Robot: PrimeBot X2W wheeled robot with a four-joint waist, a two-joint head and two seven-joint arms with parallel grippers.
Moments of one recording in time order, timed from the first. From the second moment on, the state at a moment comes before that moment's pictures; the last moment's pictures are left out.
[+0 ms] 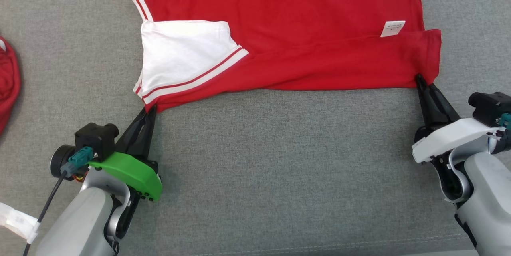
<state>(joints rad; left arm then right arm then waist) -0.41 0.41 -0.55 0.33 -0.63 0.00 -0.19 -0.42 -0.35 0.25 0.47 0.60 0.13 -0.26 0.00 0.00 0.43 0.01</state>
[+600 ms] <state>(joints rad) -0.16 0.59 -0.56 -0.09 -0.73 0.07 0.06 -0.18 -0.60 0.30 0.27 0.74 0.13 -0.26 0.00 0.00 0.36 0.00</state>
